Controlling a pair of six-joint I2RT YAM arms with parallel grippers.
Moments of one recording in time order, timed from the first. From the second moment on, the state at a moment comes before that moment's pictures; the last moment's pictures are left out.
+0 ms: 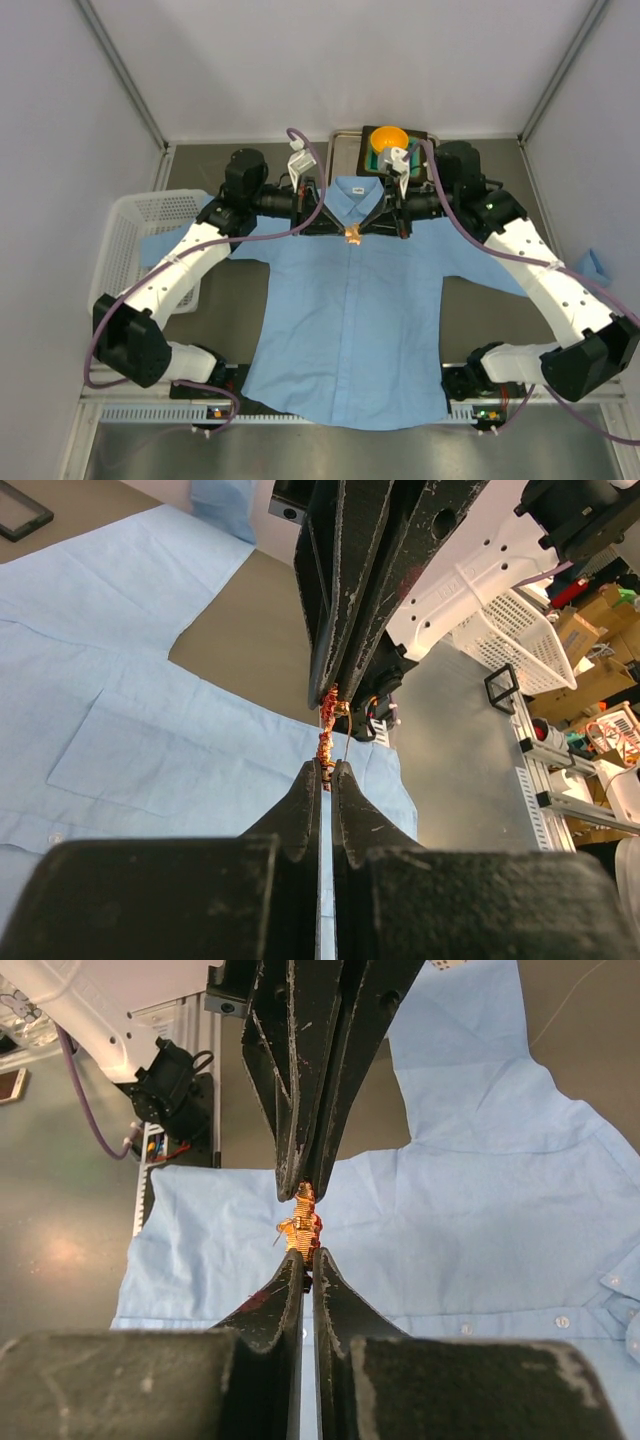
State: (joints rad) left arm -0.47 1.37 1.18 -0.02 1.19 -0.35; right arm 0.50 1.27 1.33 -0.55 -0.97 -0.23
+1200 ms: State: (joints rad) left arm -0.25 1.42 1.02 0.68 0.91 -0.91; right arm 0.34 1.41 1.24 0.22 -0.76 0.71
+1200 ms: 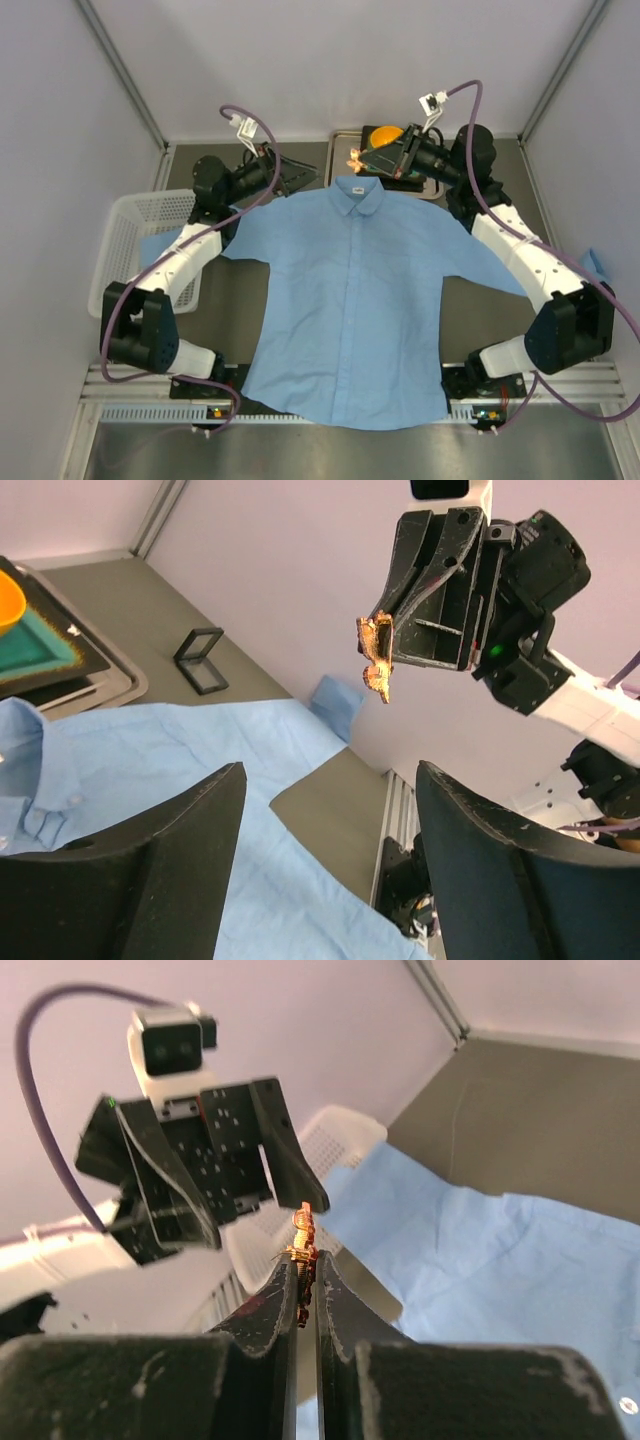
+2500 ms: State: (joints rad) left arm -0.41 1.56 1.08 0.87 0.74 -1.15; right arm 0.42 1.41 1.16 0.40 -0.59 0.91
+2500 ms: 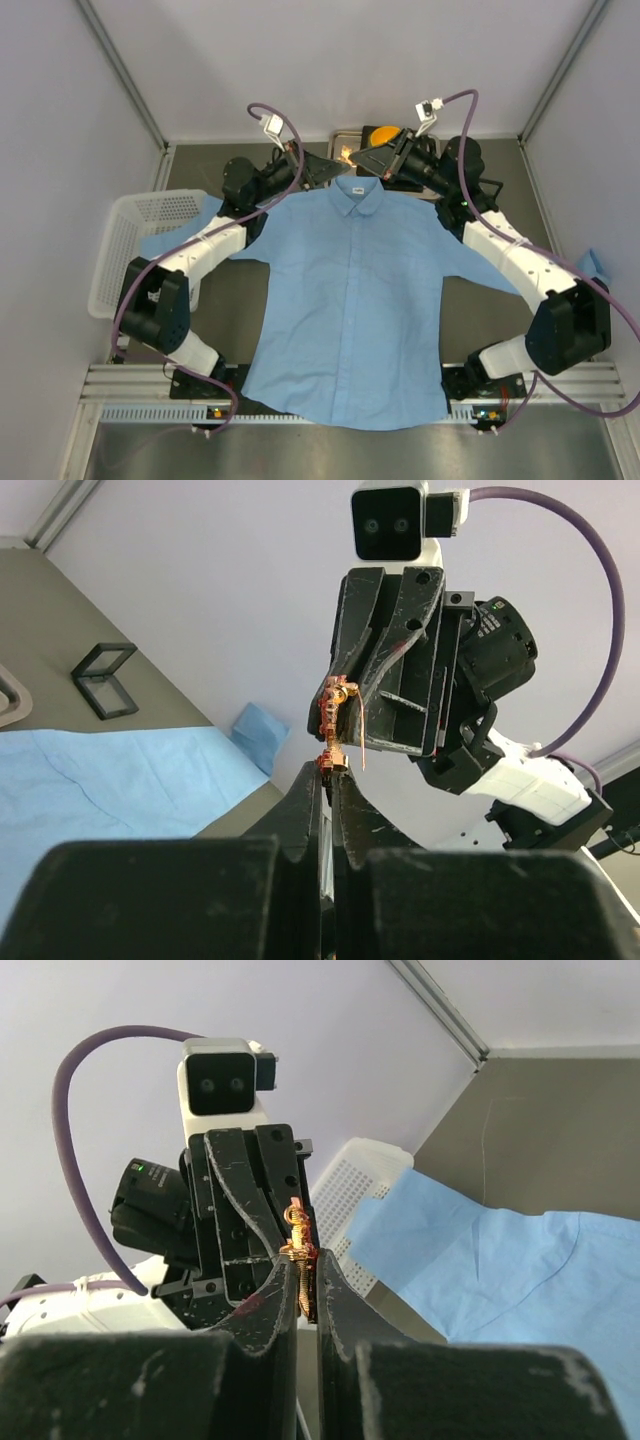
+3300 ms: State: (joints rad) left arm -0.73 1.49 1.44 -0.70 0.00 0.60; right arm 0.31 1.31 1.14 0.01 -0.78 0.40
